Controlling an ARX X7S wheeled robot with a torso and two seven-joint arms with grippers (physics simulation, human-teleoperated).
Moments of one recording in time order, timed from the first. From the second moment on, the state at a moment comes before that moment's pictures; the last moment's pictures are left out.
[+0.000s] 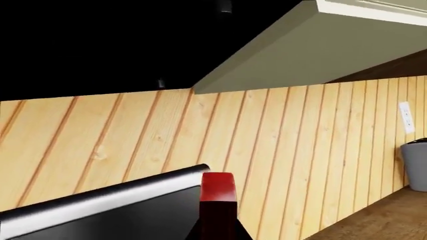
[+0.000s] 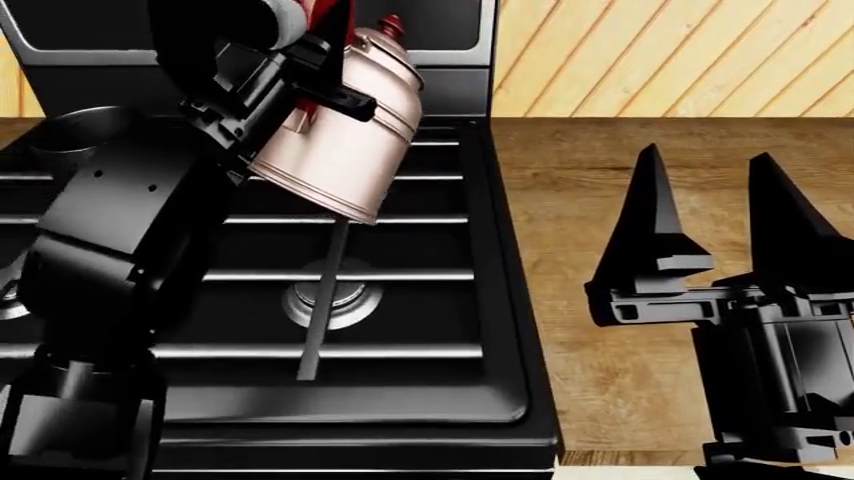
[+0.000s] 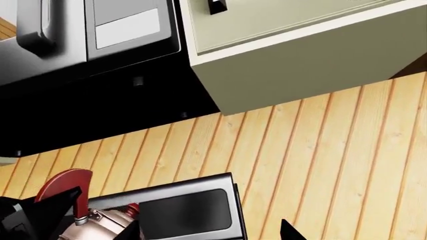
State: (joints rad) left arm -1.09 -0.29 0.31 -0.13 -0.48 -0.39 0.20; right arm 0.23 0.36 0.06 -0.91 0.69 0.43 0.34
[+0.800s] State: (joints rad) left arm -0.94 -0.27 0.28 -0.07 -0.54 -0.34 0.17; right arm 0.22 0.37 0.05 -0.89 0.70 0.40 0.35
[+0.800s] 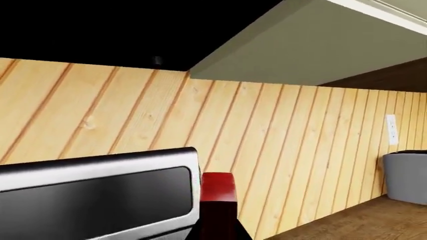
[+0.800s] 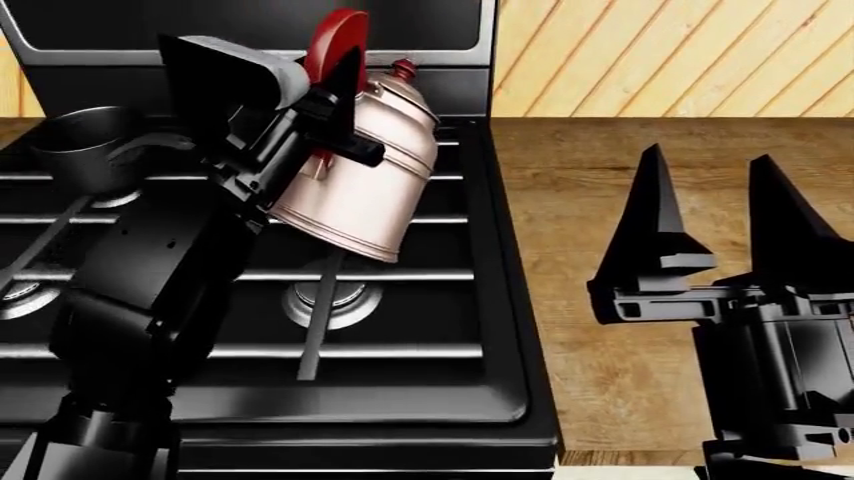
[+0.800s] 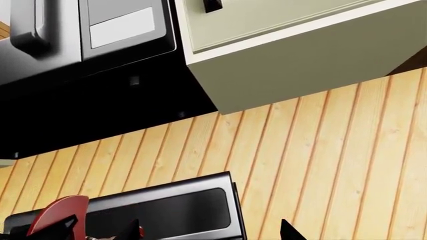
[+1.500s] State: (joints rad) left arm -0.69 -0.35 0.19 0.24 -0.64 -0.34 0.06; right arm 0.22 0.38 0.03 -0.89 0.70 0.39 0.37
